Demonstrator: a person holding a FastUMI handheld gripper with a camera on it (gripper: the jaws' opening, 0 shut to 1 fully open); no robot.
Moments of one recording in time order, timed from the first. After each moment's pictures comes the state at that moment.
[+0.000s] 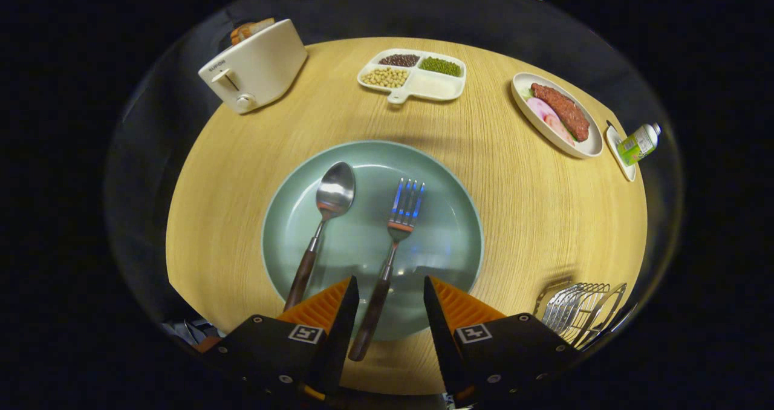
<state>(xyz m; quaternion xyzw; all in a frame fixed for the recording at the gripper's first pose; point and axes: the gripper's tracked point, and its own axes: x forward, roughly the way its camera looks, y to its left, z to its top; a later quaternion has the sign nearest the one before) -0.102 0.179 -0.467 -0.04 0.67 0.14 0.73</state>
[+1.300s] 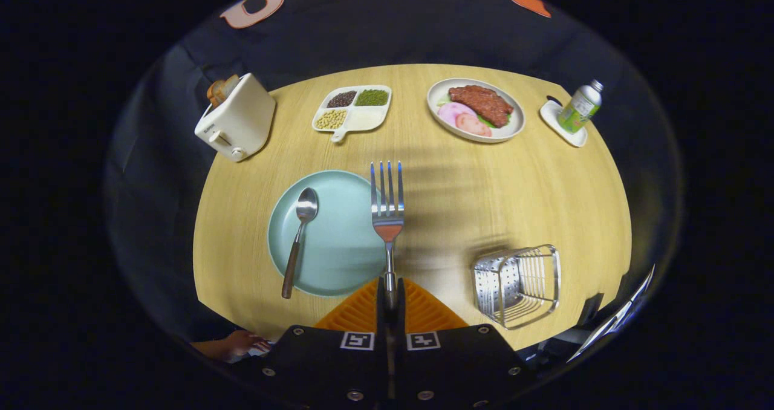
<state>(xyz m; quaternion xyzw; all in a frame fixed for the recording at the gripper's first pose) -0.105 0.070 -0.360 0.04 0.64 0.07 0.76</state>
